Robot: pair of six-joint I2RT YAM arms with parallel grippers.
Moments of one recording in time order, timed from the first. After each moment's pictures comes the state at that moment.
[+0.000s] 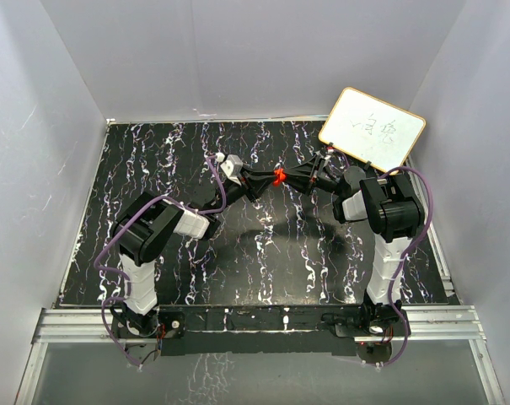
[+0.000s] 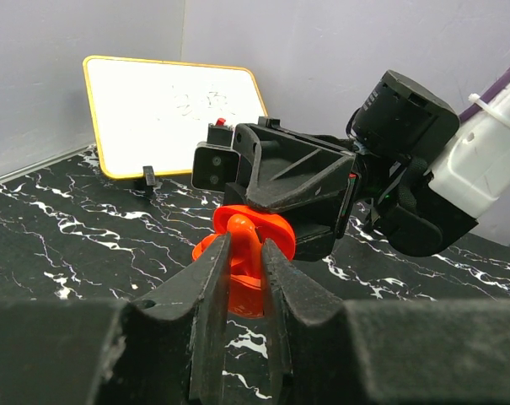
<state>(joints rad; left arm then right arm) -0.60 1.94 0.79 1.47 0.44 -0.32 0.13 2.05 0.82 1.52 -1.02 1.94</state>
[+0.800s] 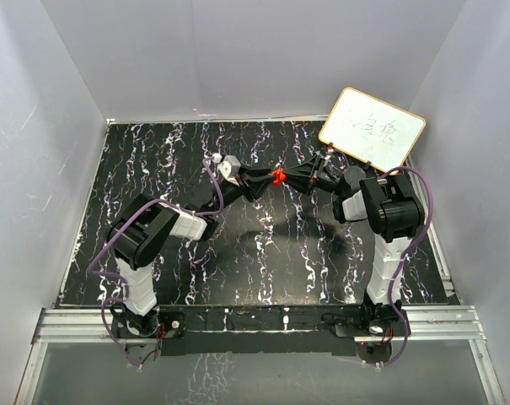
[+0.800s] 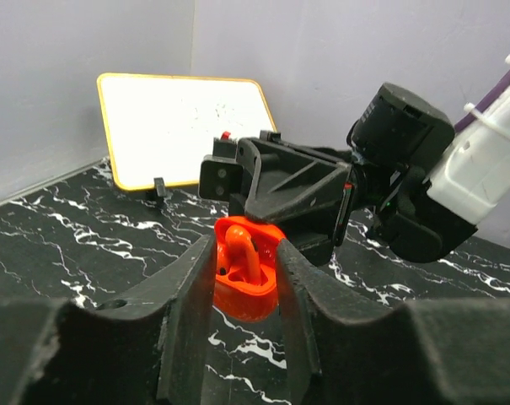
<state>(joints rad) -0.60 1.90 0.77 1.47 0.42 -0.29 0.13 2.05 0.82 1.52 -1.02 1.94</state>
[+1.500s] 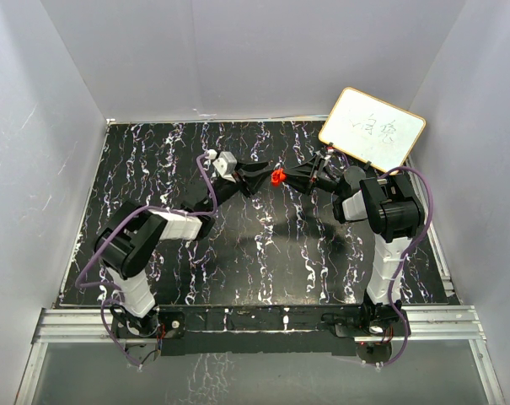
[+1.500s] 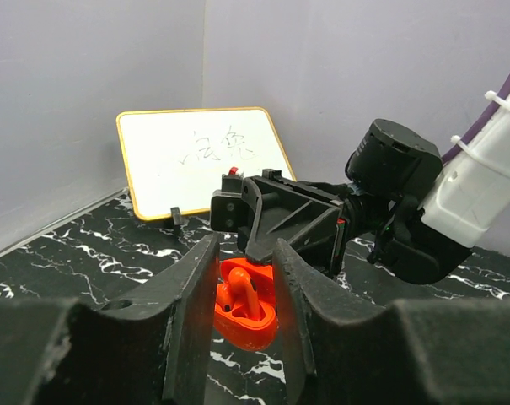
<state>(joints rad) -0.60 1.79 0.76 1.42 0.41 -0.25 0.13 2.05 0.82 1.52 -1.02 1.94</state>
